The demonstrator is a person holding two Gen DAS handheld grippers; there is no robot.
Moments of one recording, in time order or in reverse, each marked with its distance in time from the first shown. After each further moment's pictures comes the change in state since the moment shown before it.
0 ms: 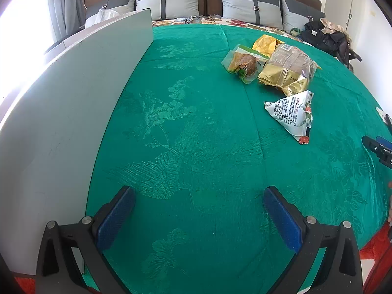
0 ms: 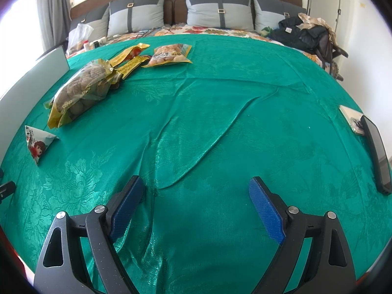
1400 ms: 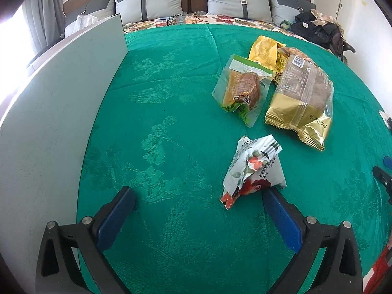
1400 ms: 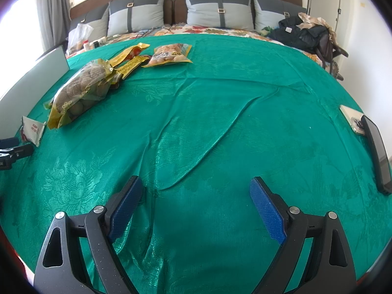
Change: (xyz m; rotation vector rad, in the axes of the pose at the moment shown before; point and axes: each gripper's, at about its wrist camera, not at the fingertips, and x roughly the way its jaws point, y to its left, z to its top) left arm 0.053 -0.004 0.075 0.083 0.019 -0.049; right arm 0.001 0.000 0.000 0.001 0.002 0.002
